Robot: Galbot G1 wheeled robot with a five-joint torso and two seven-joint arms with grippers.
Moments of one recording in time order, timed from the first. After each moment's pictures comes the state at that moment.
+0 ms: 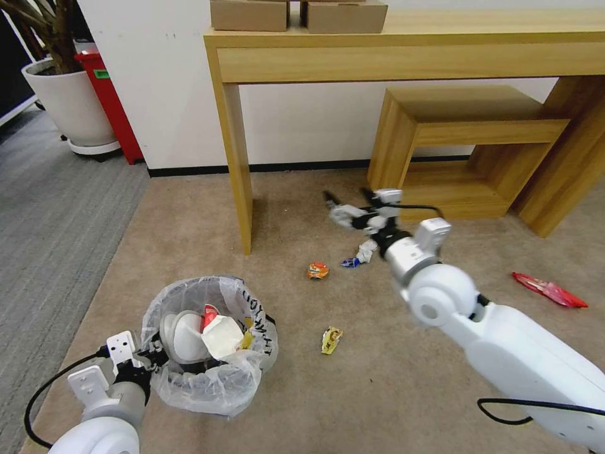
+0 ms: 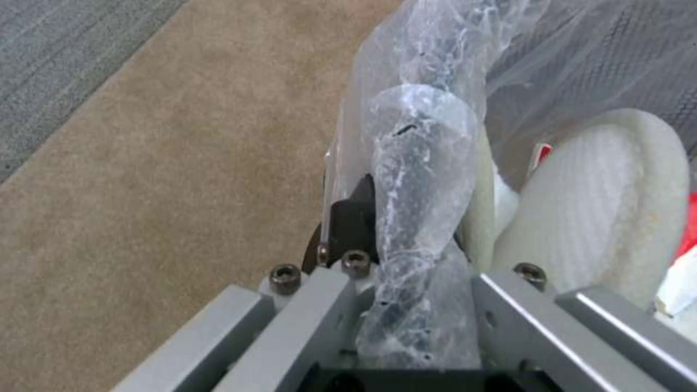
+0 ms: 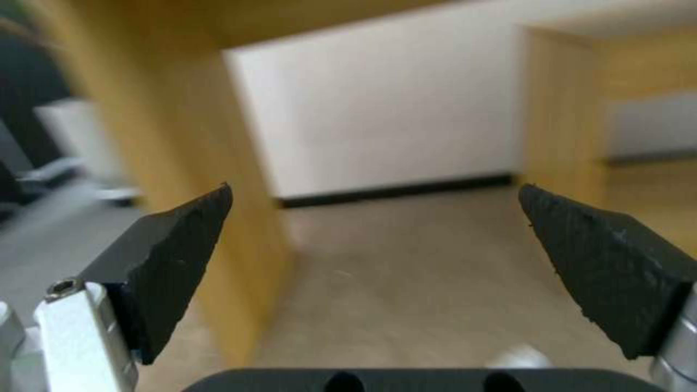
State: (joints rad) left arm 1.69 -1.33 -0.70 -2.33 -0.68 0.58 -0.47; right arm -0.76 0.79 0.00 1.97 0.99 -0.11 0.46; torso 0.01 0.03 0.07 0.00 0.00
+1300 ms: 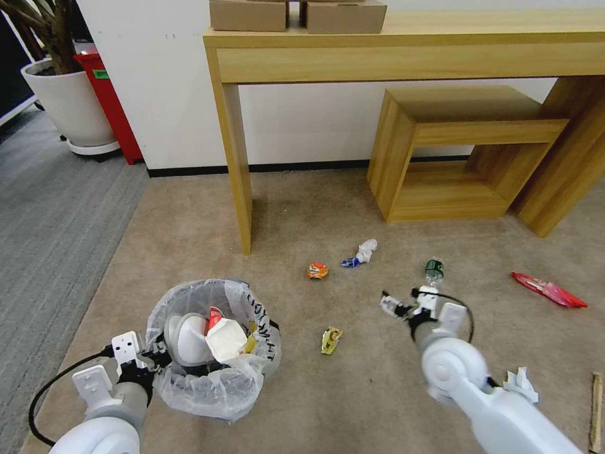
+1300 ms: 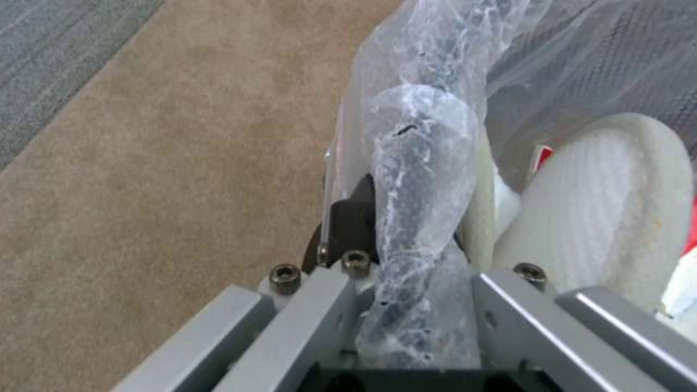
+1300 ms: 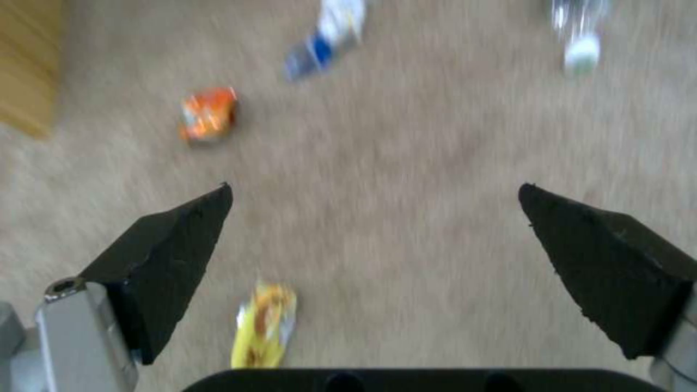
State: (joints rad) left arm 1.69 -1.30 -0.69 -2.33 -0.70 0.57 -0.47; right arm -1.13 0.95 0.12 1.91 1.11 -0.31 0.74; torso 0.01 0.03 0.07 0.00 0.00
